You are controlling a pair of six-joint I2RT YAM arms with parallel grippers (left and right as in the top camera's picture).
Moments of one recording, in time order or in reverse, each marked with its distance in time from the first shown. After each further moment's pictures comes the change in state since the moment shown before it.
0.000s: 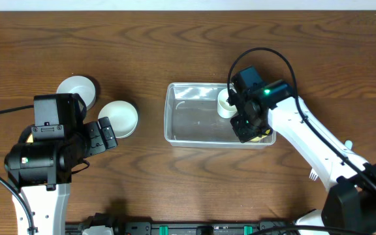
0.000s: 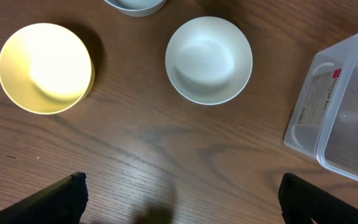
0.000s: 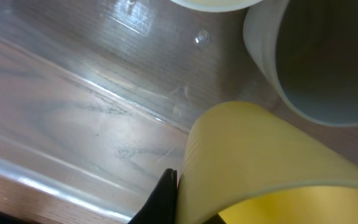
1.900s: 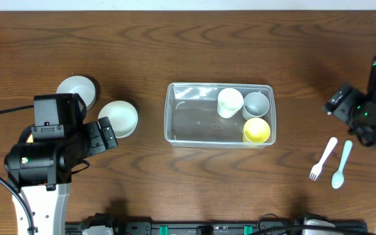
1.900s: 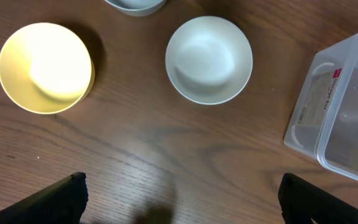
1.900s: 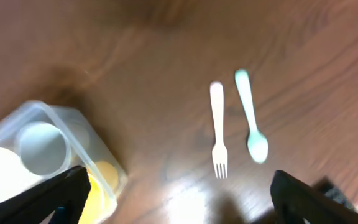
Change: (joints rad) left arm 0.000 0.000 0.000 -0.001 0.000 0.000; right arm -0.621 -0.381 0.203 -0.248 0.182 0.504
